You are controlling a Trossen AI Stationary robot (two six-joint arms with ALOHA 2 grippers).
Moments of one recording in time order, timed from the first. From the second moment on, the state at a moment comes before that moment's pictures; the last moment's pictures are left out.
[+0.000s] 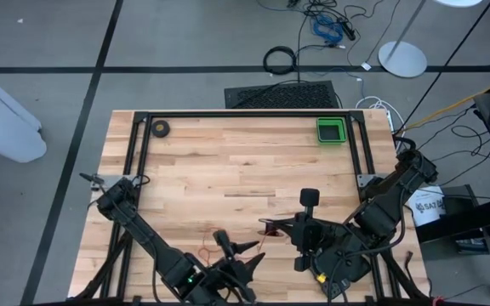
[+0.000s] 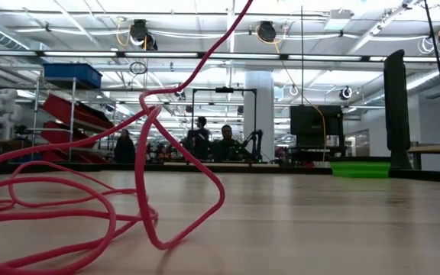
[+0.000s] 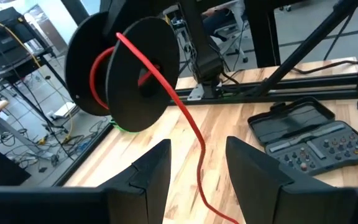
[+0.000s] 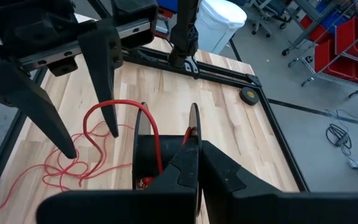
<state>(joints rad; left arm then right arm) -0.73 2.08 1.97 -0.55 -1.19 -0.28 0.72 1.65 1.83 -0.96 0.87 0.29</state>
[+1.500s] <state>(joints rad) -0.76 2.05 1.97 -0.78 -1.37 -0.35 0.78 1.65 1.83 -0.68 0.80 0.10</state>
